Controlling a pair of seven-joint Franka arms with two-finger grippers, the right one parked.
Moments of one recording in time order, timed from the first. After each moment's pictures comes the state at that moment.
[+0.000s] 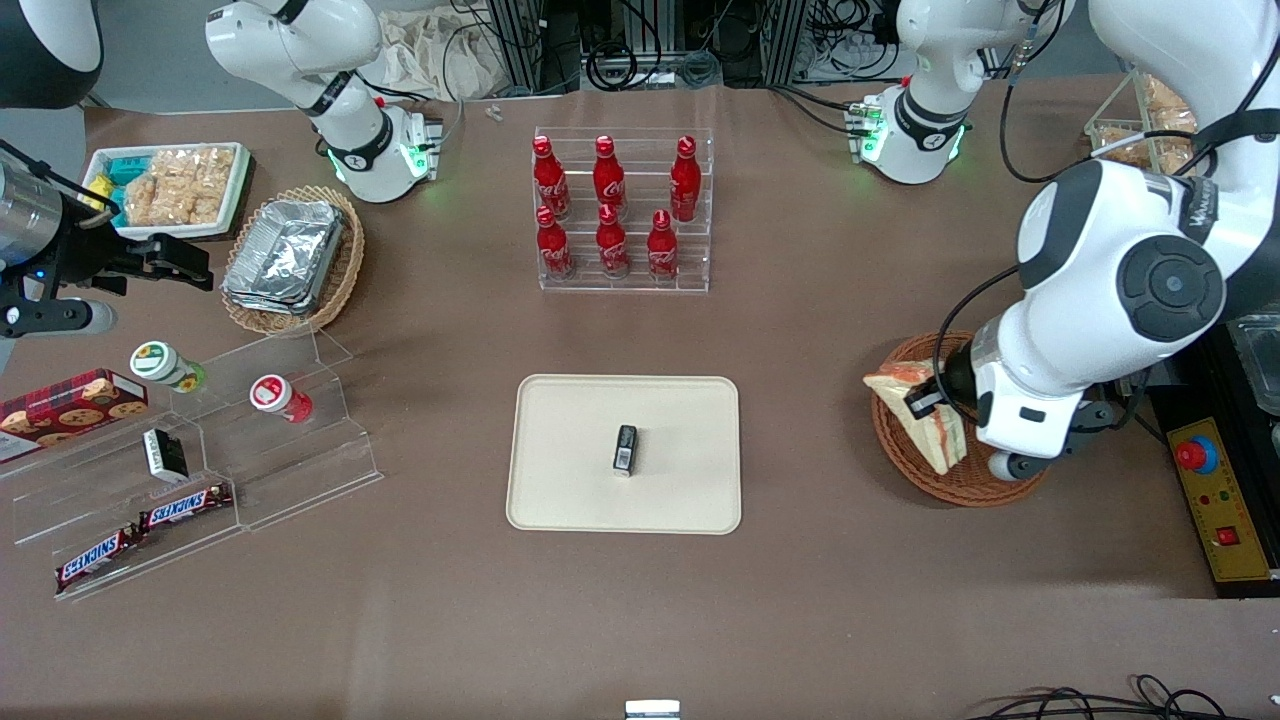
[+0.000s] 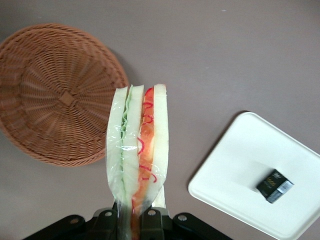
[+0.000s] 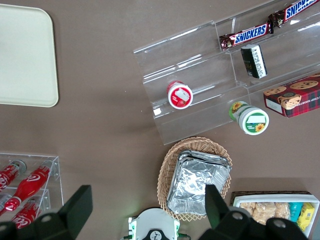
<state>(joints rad) 0.11 0.39 -0.48 -1.43 0.08 1.74 -0.85</state>
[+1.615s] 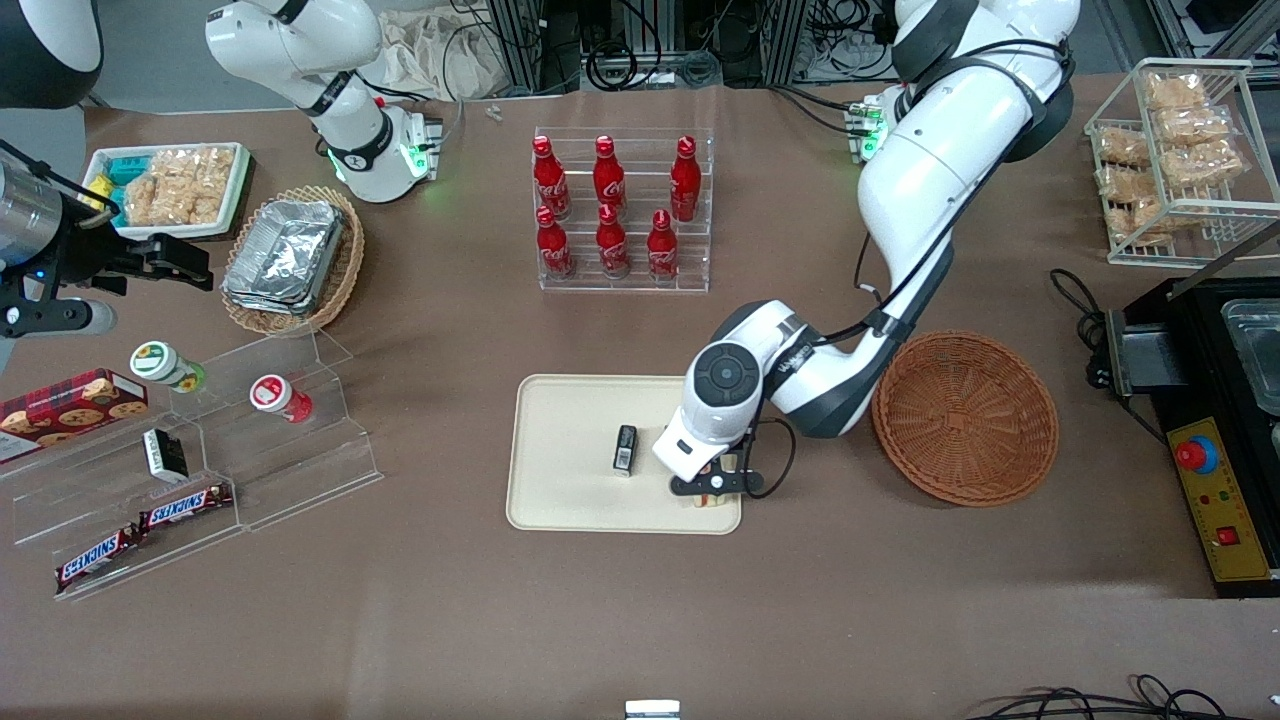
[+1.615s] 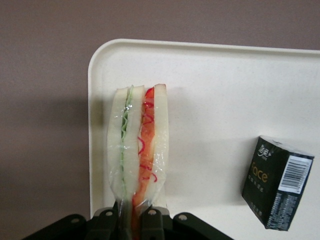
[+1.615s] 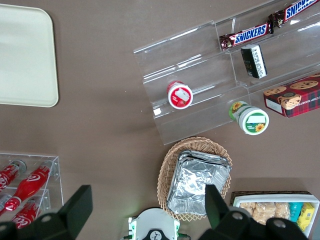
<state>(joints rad) -0.29 0.91 -0.48 -1.28 0.44 2.10 -0.85</state>
